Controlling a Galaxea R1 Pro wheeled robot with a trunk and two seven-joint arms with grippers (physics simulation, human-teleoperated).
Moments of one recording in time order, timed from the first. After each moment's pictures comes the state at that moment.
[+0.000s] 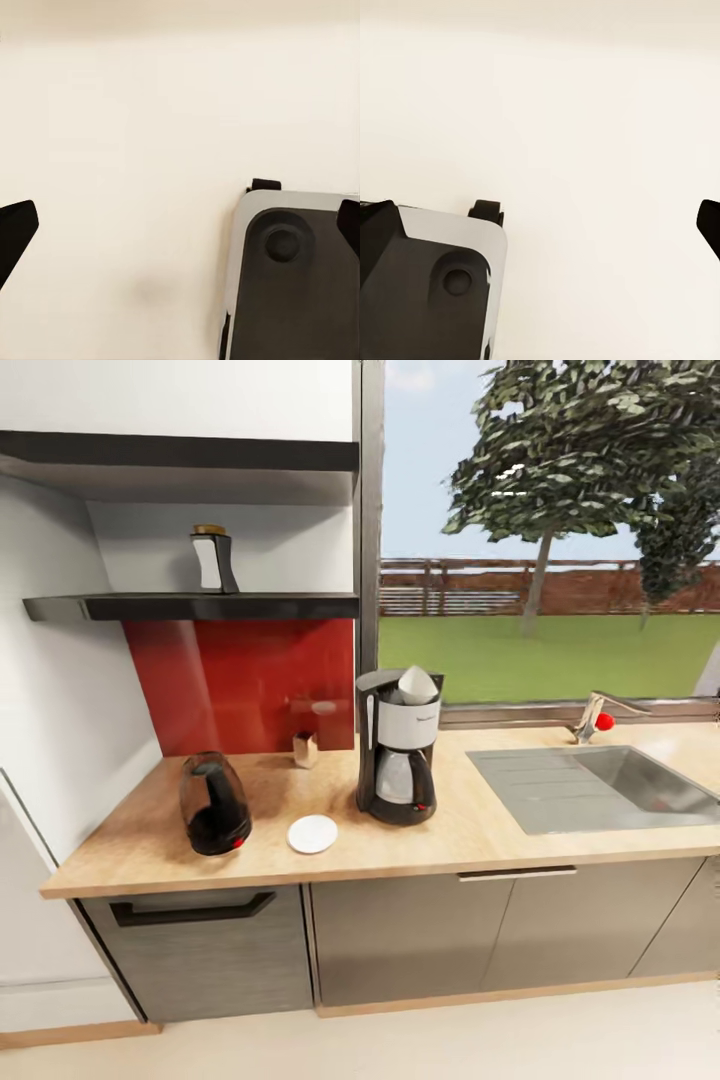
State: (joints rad) left arm -0.04 0.05 0.03 -0.17 0.01 -0.24 0.19; right arm -0.42 -0.14 -0.11 -0.03 0.28 0.09 0.14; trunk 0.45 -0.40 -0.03
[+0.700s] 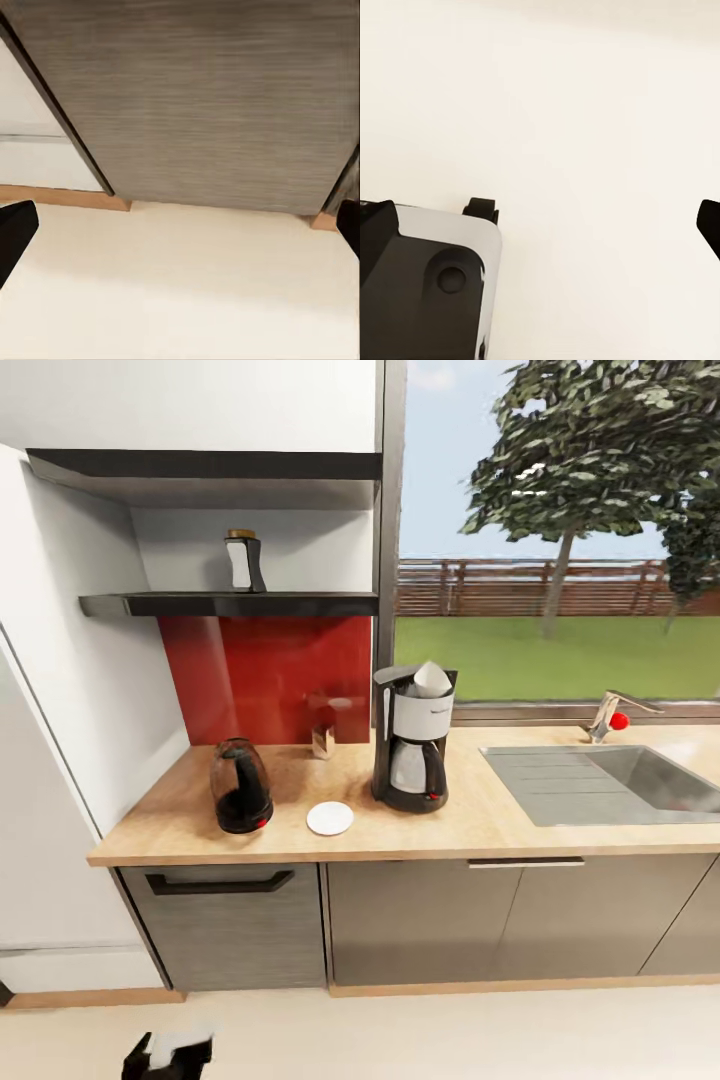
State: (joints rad) left arm -0.08 0.05 0.04 -0.77 0.01 -0.24 0.19; right arm -0.42 -0.15 -0.11 -0.03 0.29 0.09 0.13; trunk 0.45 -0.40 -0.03
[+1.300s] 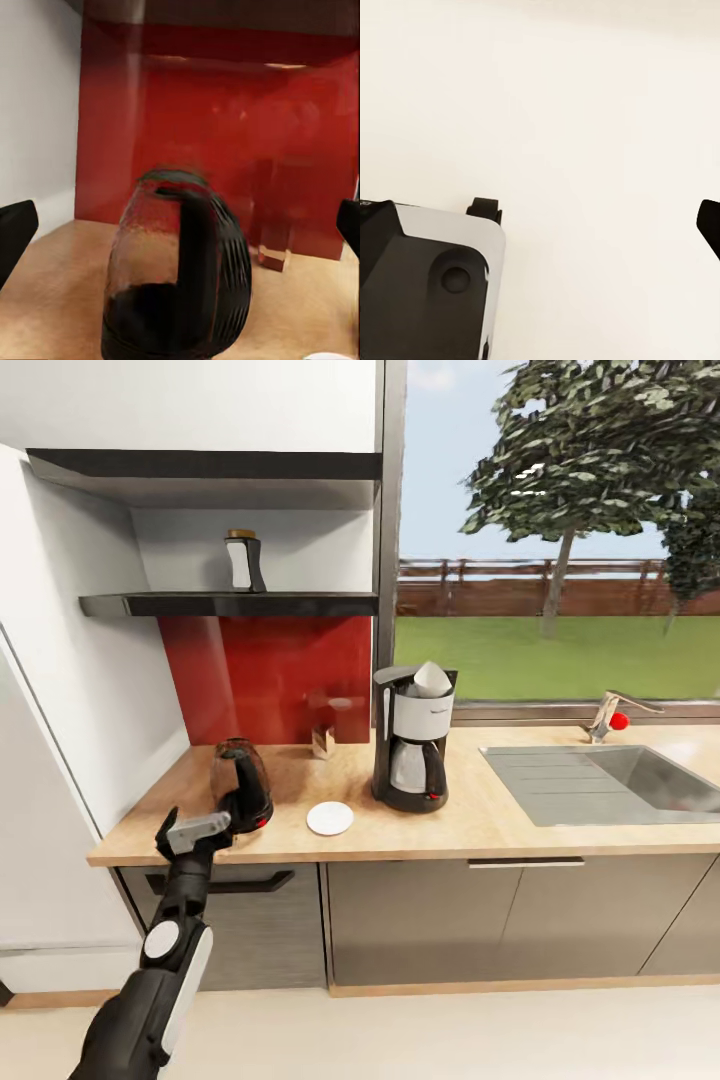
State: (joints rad) left arm -0.33 -0.03 0.03 -1.37 0.02 -0.22 0.18; right arm -0.42 -0.14 -0.11 -0.02 0.28 0.09 0.13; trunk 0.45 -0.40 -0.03
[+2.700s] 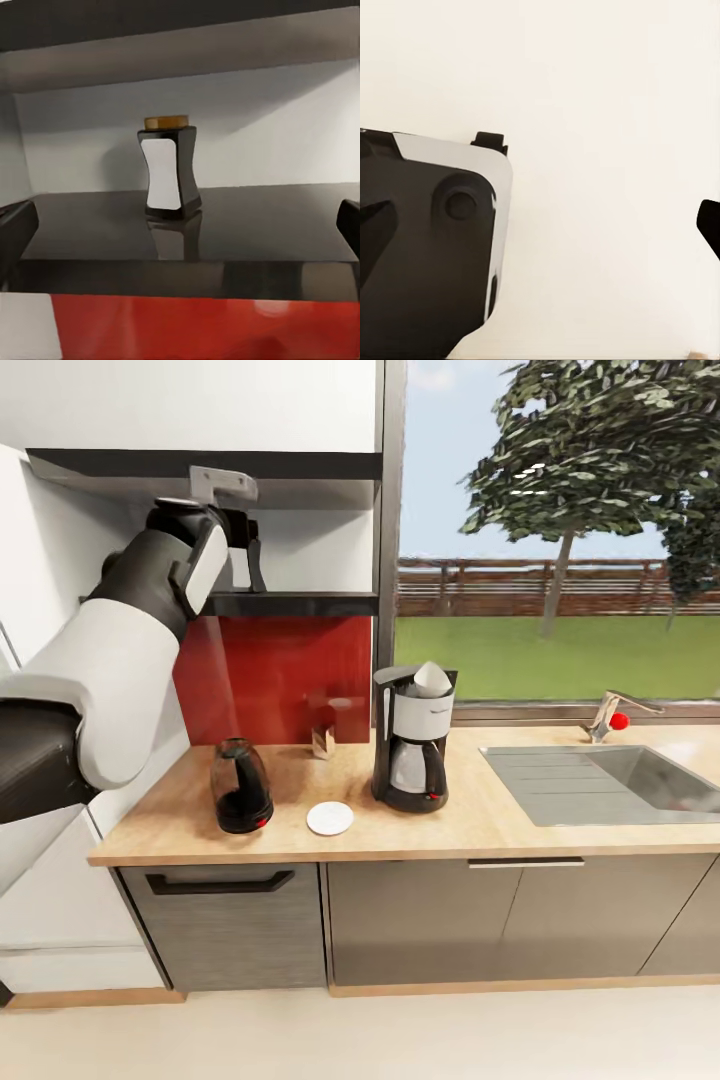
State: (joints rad) left arm -1.80 -0.07 -0.07 -0.52 -0.05 0.46 0.22; right arm -0.30 -0.14 -0.12 -0.02 0.28 0.09 0.11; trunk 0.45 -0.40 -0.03
